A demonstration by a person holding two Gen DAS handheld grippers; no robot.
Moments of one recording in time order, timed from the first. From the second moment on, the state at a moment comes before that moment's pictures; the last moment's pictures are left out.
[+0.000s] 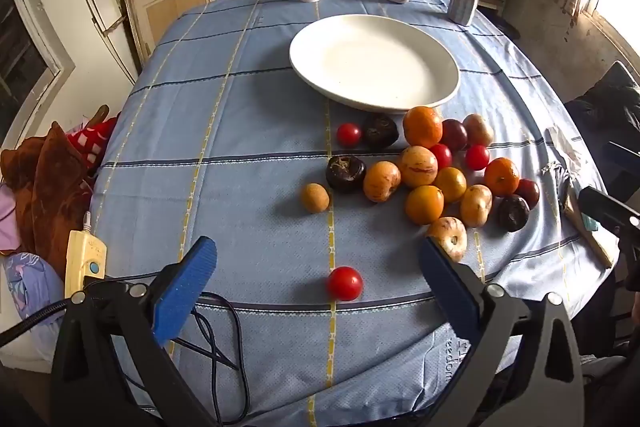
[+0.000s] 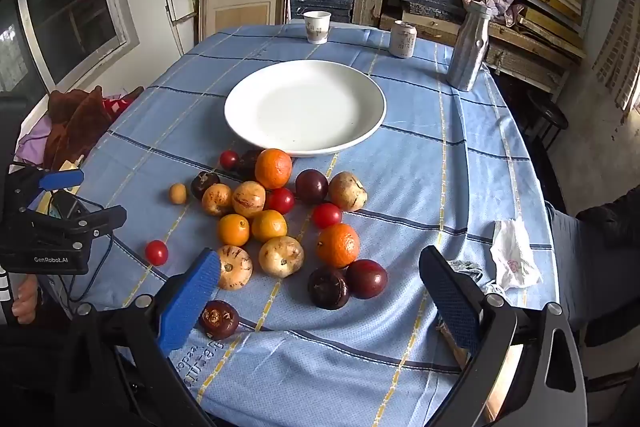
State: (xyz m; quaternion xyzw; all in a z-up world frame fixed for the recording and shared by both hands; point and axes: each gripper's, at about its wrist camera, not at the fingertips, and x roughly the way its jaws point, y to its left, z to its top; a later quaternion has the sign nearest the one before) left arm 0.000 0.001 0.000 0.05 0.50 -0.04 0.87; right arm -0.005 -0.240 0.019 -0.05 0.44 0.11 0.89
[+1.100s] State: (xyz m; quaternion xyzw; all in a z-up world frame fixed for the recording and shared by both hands) left arm 0.000 -0.005 -0.008 0.06 0.50 -0.04 0.86; right arm -0.002 -0.243 0.018 -0.05 0.44 0.11 0.89
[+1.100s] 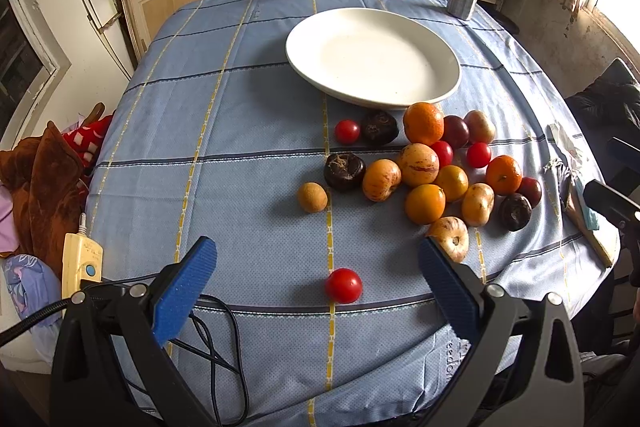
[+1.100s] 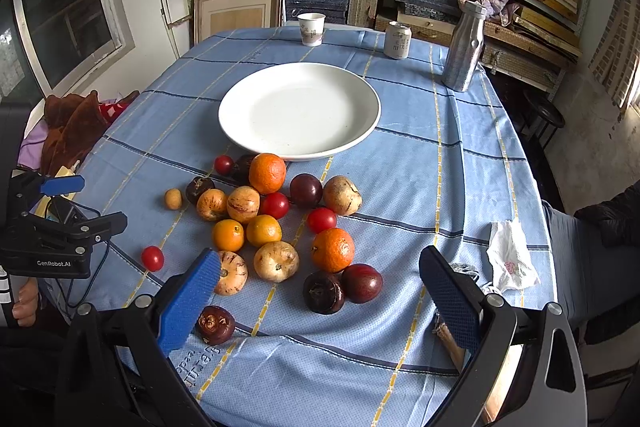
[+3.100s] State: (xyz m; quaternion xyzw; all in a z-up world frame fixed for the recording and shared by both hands) left arm 0.026 -0.007 -0.023 0.06 0.53 -0.05 0.84; right arm 0.010 -0.247 0.007 -0.04 0.46 0.10 0.88
